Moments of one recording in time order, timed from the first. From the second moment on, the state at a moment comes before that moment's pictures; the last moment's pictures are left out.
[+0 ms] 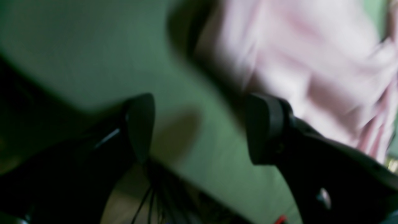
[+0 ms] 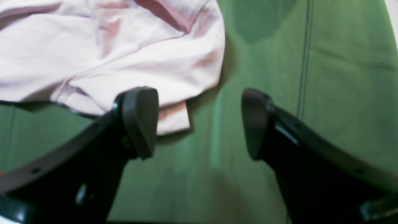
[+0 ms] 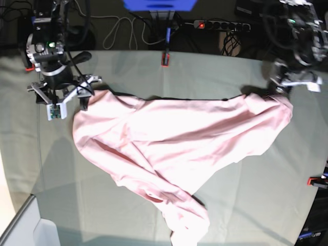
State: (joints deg) left arm 16.6 -9.6 -33.2 82.9 -48.6 1.5 48.3; right arm -24.8 4.1 10.4 110.8 -0.9 9.4 -36.0
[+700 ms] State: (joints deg) left arm 11.3 -7.9 -33.4 83.6 -41.5 1.6 42.3; right arm -24.8 4.5 10.8 110.7 -0.9 9.4 -36.0
